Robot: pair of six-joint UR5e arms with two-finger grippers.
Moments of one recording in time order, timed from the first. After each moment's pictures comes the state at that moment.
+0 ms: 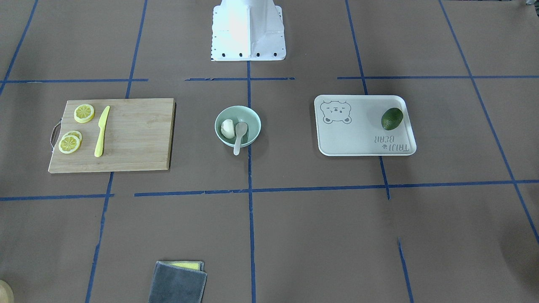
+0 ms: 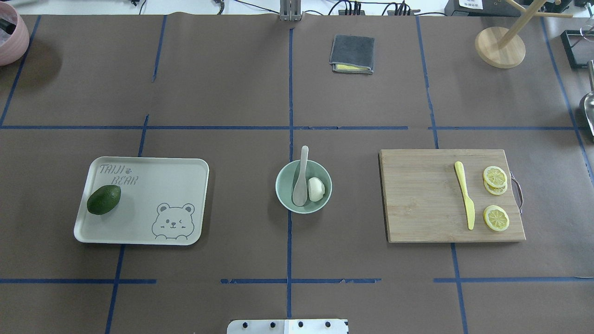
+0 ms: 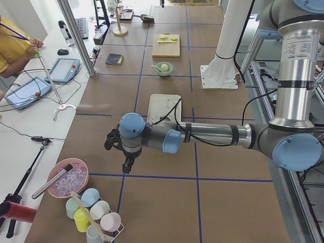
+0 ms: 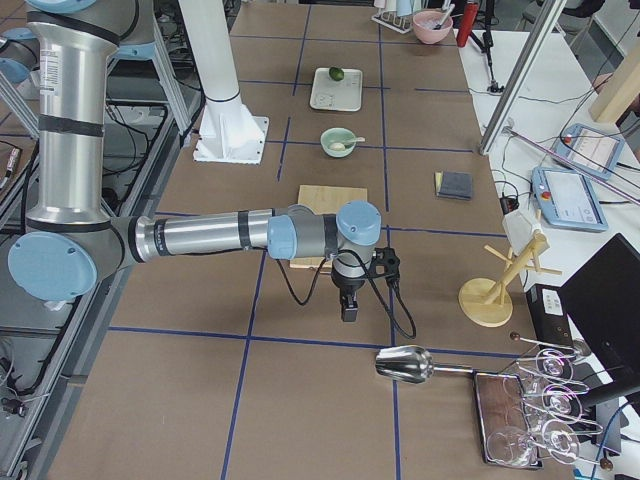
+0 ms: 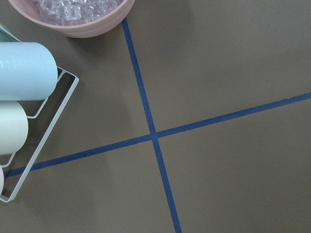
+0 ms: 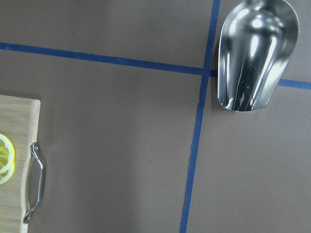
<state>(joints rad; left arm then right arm) -1.56 -1.55 -1.64 -1.77 -2.38 0.09 1.46 -1.66 1.77 -1.62 2.33 0.01</state>
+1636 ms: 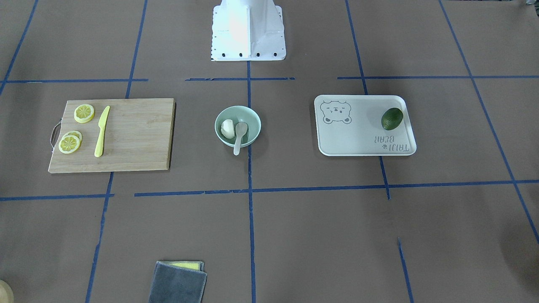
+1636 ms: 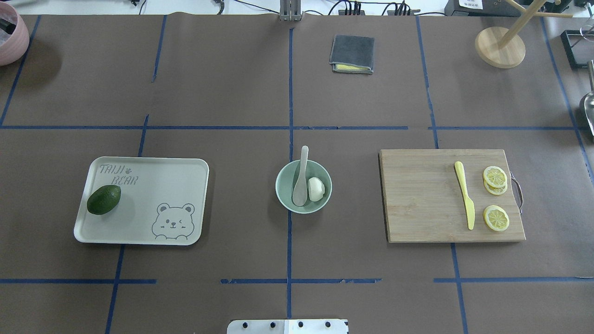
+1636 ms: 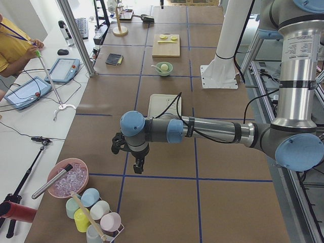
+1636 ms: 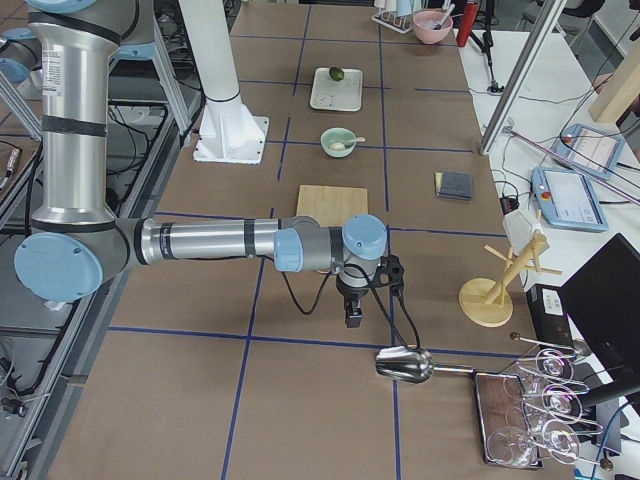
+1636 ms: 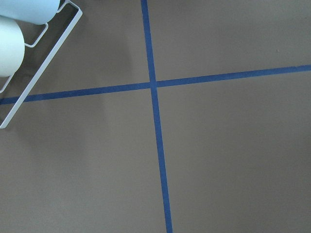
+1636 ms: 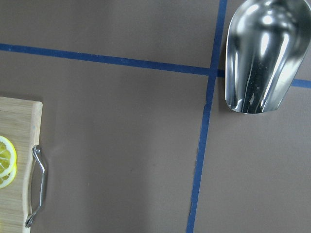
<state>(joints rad) -1.55 -1.55 -1.69 -1.49 -2.39 0.10 1.46 -1.66 1.72 -1.57 2.37 0.01</state>
